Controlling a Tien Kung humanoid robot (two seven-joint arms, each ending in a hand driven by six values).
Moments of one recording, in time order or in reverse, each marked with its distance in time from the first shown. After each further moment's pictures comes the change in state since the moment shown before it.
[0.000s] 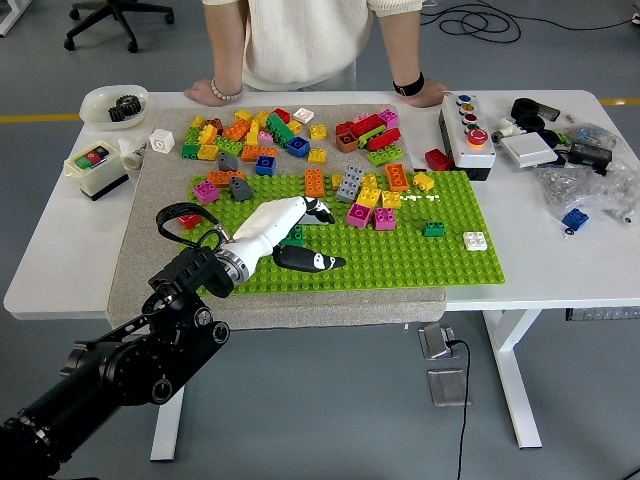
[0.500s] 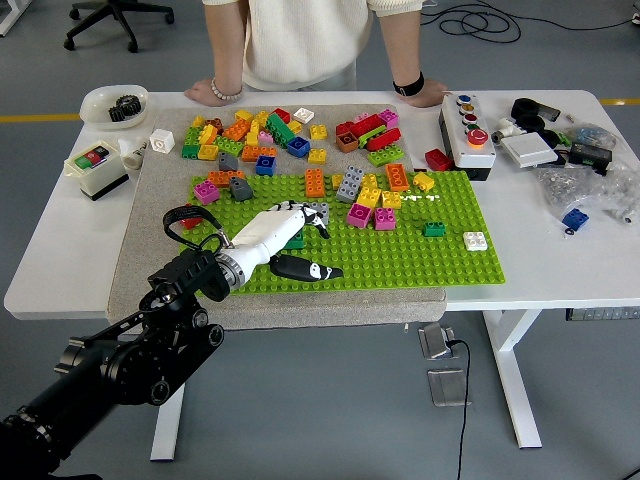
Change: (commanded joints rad) left arm -0.001 0.000 -0.004 0.036 0.100 -0.049 -0.010; right arm -0.001 -0.001 0.002 0.000 0.003 -0.001 -0.001
